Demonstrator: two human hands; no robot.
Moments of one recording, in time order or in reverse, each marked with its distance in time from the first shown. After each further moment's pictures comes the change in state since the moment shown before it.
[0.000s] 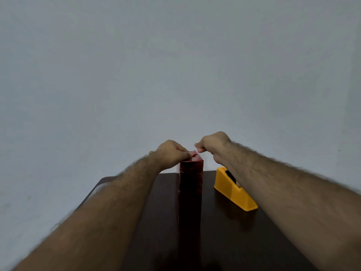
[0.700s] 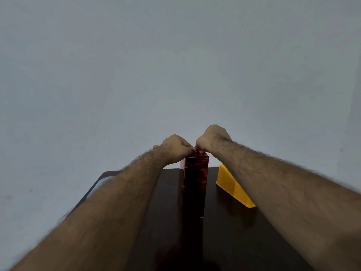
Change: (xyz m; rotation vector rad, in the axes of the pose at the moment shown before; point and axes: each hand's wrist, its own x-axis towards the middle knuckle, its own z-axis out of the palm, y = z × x) left_hand 0.012 -0.008 0.004 0.030 0.007 -0.002; right_hand -0.013 -0.019 0.025 -0.777 0.140 -0.093
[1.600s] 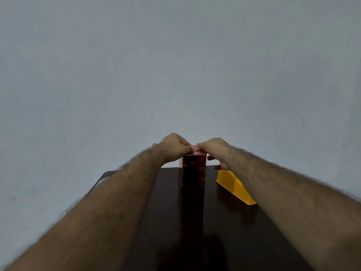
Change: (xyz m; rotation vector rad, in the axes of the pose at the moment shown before) left_hand -0.001 0.005 0.000 -0.016 -0.010 -0.003; right_hand 0.013 0.053 0.028 0.621 -0.345 0.089
